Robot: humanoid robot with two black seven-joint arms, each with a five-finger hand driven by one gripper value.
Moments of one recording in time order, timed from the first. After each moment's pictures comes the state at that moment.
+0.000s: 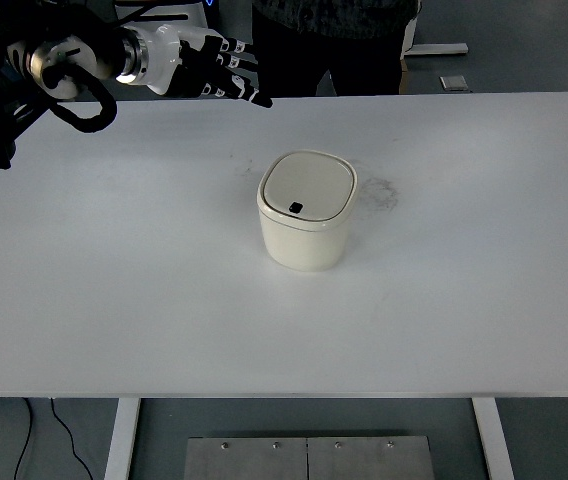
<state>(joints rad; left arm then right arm) -1.49 0.37 -0.06 -0.81 0.02 -0.23 0.38 0.03 0.00 0.29 0.09 -0.30 -0.02 0.02</state>
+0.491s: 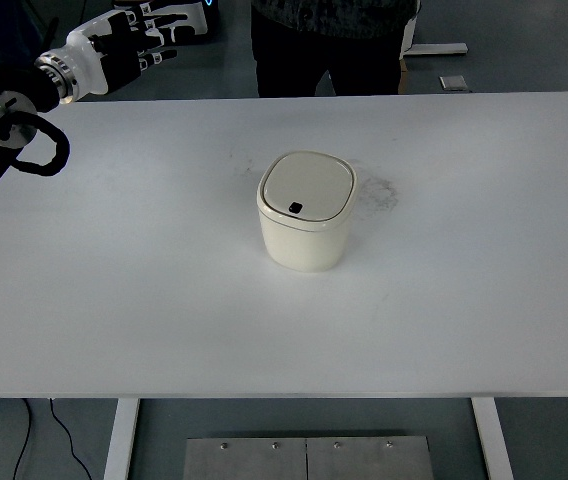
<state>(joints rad) -1.16 0.44 -0.47 -0.71 0.02 -0.19 0.05 0.03 0.00 0.29 0.09 -0.30 -0.02 0.02</state>
